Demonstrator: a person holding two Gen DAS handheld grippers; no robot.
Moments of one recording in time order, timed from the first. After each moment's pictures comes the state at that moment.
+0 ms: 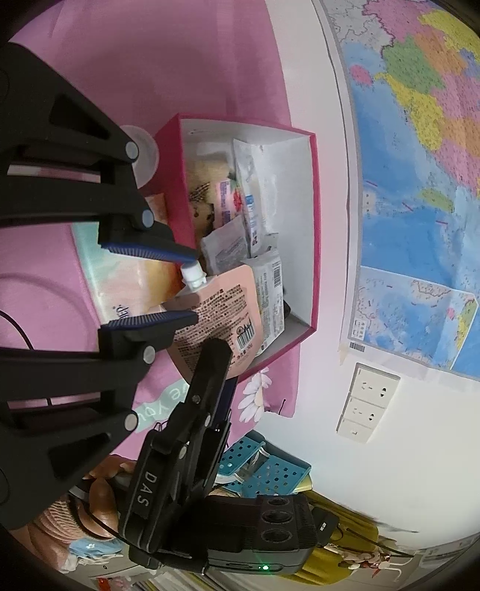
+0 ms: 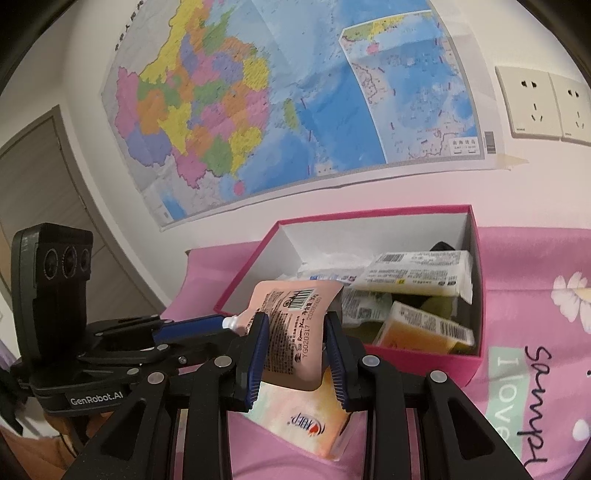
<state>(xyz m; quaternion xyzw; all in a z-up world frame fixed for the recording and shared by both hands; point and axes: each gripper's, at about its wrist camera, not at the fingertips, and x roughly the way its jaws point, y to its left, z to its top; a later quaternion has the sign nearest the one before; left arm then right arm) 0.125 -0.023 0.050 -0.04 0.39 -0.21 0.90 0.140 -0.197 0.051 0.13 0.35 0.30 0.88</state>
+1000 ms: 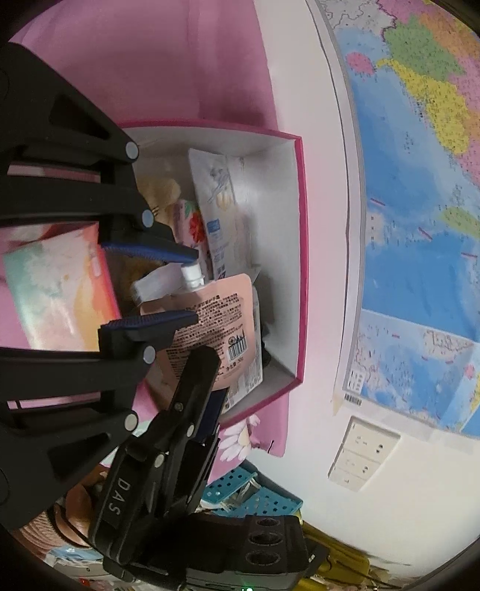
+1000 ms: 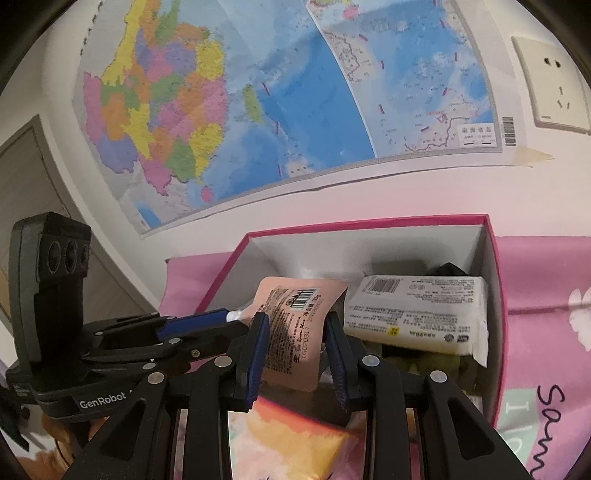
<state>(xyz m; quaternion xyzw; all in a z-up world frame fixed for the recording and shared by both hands) 0.204 -0.024 0.040 -0.04 0.42 -0.17 0.89 0.215 -0.183 0.030 0.13 0.38 0.28 0.87</state>
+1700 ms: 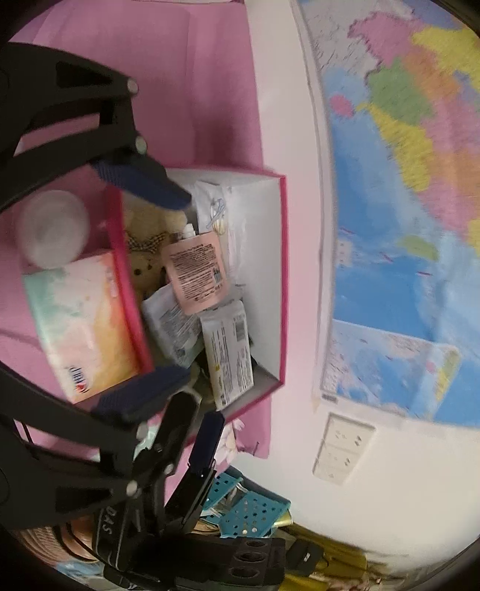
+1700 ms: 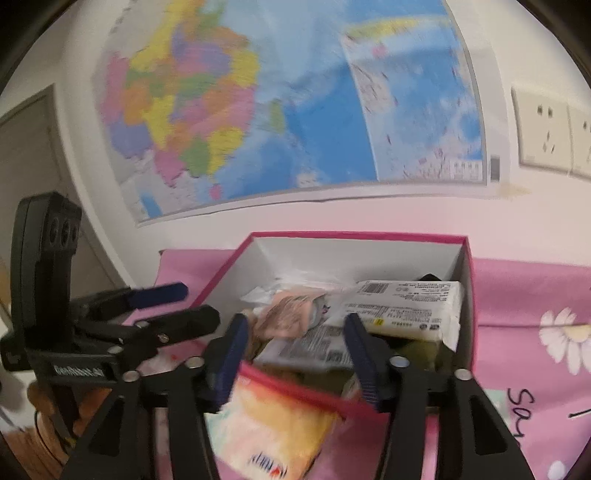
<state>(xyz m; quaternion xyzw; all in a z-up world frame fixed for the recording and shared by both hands) 0.155 0.003 0.056 -0.03 0.35 -0.15 0.92 0.154 -0.184 0.052 0.06 0.32 0.27 0.91</state>
